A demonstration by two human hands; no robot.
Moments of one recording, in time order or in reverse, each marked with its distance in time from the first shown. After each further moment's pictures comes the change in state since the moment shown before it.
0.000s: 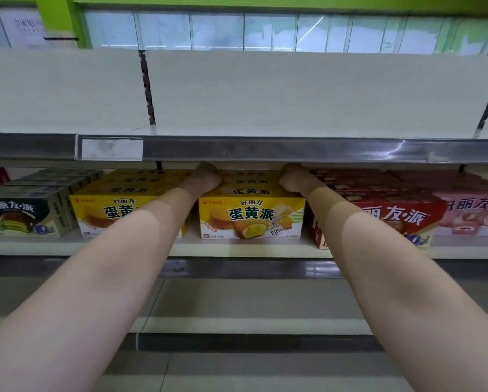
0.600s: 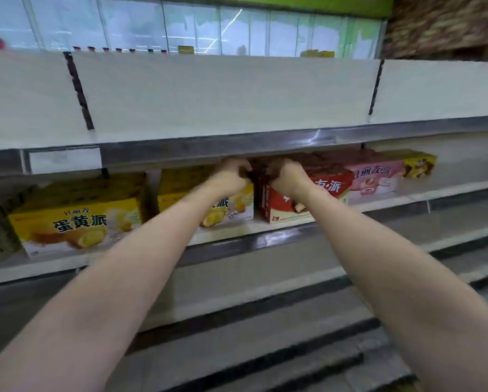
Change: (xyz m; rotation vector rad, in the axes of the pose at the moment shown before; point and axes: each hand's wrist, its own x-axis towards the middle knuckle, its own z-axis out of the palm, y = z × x) left_hand -0.087 0.096 0.056 -0.078 -0.127 0.619; right_hand -0.118 0.053 -0.043 -0.008 0.227 0.045
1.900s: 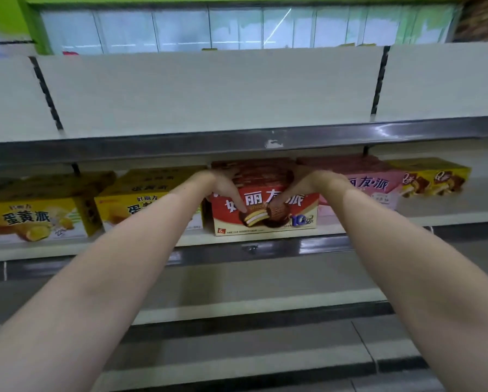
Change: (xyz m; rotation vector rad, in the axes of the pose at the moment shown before) left_hand 0.077 0.093 0.087 0.376 -0.531 -0.591; right_hand 0.080 0.184 -0.063 -0.194 -0.514 0.002
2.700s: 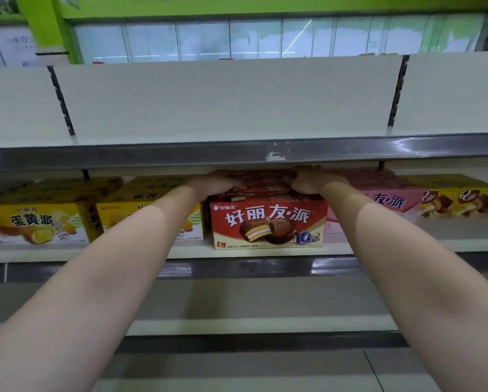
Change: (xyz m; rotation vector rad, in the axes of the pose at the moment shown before) left_hand 0.032 -0.020 -0.008 -0.607 0.226 0.164; right_hand 0.054 0.004 -0.012 0.022 0.185 -0.031
